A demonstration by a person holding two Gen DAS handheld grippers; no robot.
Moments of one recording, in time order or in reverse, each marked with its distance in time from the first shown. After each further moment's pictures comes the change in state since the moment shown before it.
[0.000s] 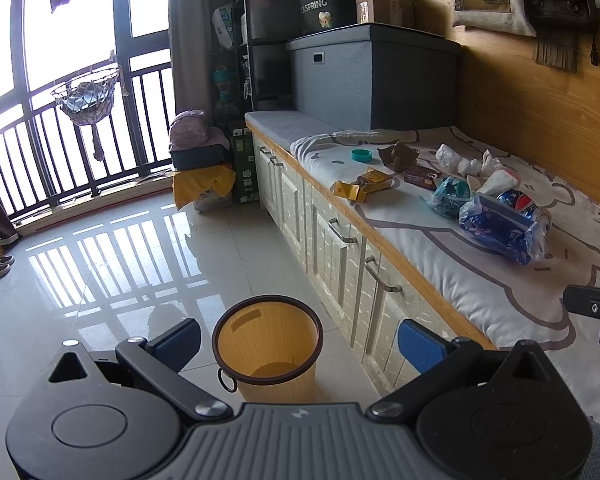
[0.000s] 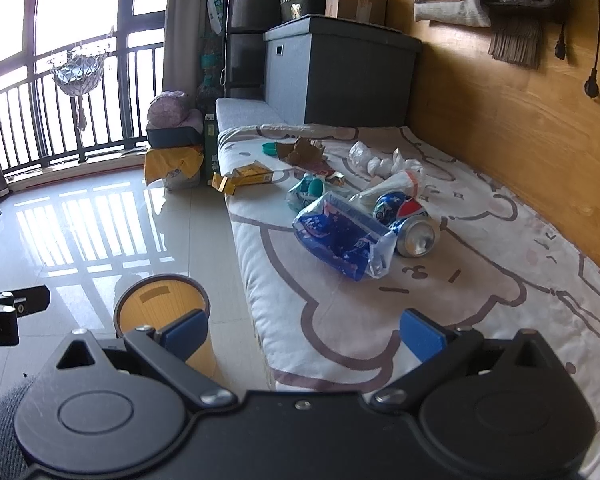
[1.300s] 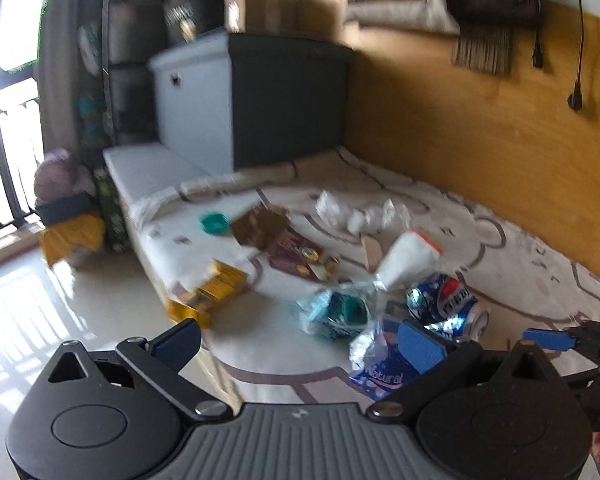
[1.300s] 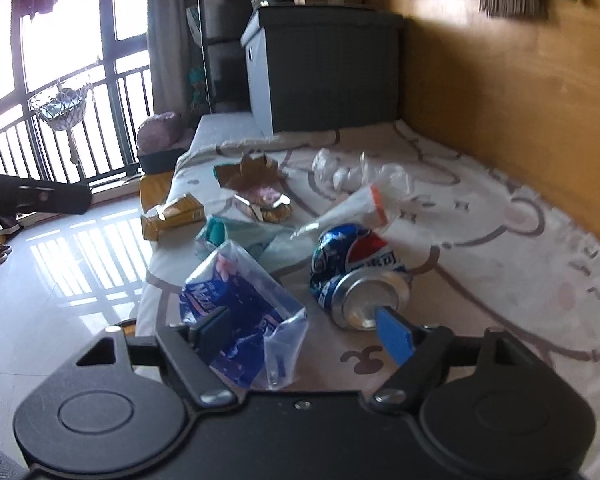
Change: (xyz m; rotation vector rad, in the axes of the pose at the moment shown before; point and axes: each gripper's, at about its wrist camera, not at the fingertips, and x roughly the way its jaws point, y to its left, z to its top) left arm 0.166 -0.117 0.146 0.124 -0.011 -0.350; right arm 0.142 -0.128 0.053 0.093 0.011 0.120
